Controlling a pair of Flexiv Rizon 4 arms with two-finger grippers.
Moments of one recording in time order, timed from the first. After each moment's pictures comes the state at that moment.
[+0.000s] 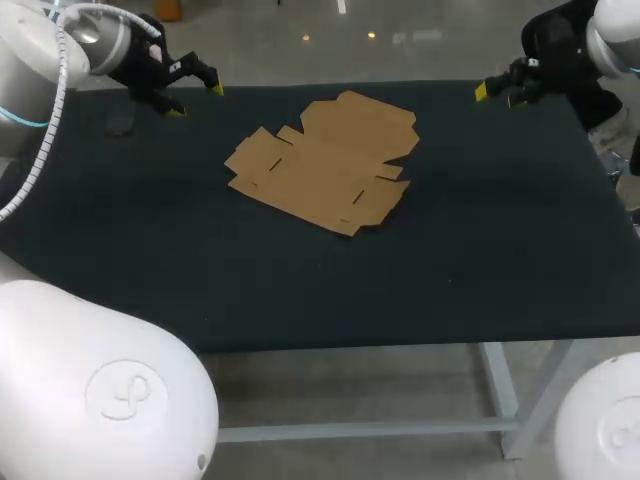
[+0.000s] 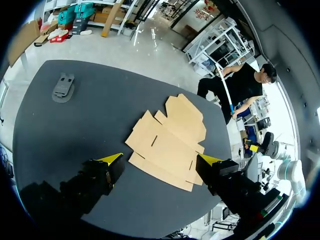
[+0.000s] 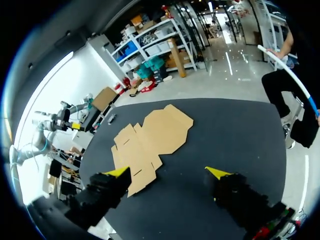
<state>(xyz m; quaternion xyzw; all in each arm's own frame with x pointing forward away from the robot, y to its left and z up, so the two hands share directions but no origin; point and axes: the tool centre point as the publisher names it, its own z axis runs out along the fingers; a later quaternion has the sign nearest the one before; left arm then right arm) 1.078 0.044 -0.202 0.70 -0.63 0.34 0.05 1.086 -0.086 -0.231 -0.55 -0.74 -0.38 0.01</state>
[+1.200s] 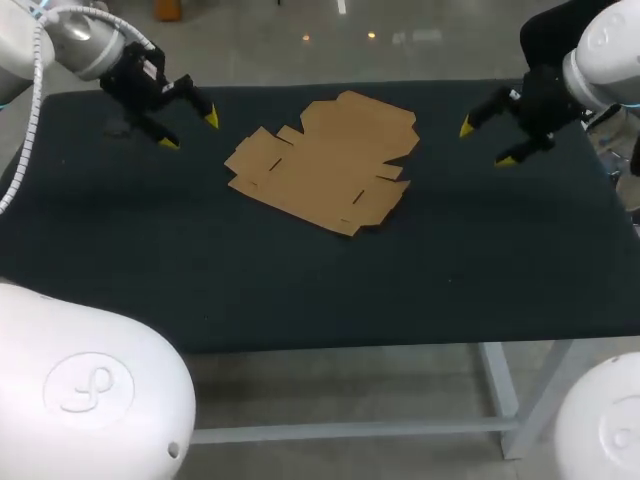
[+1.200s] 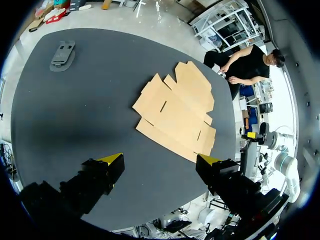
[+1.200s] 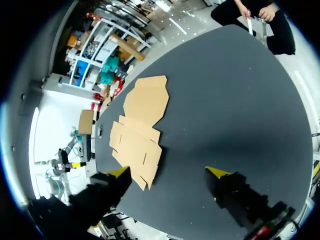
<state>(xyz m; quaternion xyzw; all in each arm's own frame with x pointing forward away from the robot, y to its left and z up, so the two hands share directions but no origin) 1.033 0.051 -0.238 0.68 -0.67 0.25 0.13 1.023 -0.053 -0.285 -0.74 -0.59 -0.29 0.15</state>
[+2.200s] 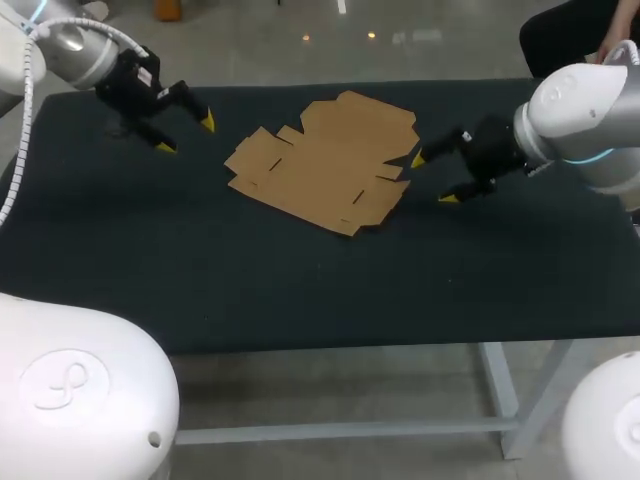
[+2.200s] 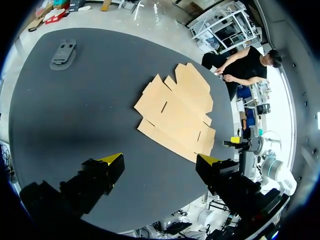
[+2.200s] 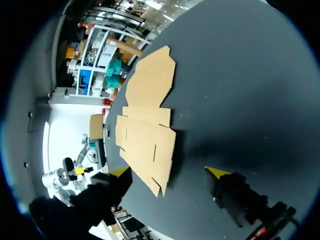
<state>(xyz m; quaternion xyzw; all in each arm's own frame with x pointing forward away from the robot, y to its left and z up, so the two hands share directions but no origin) 1.029 0.059 -0.245 0.68 -0.67 0.27 0.13 1.011 0.029 -0.350 -0.75 -0.53 -0.33 0.22</state>
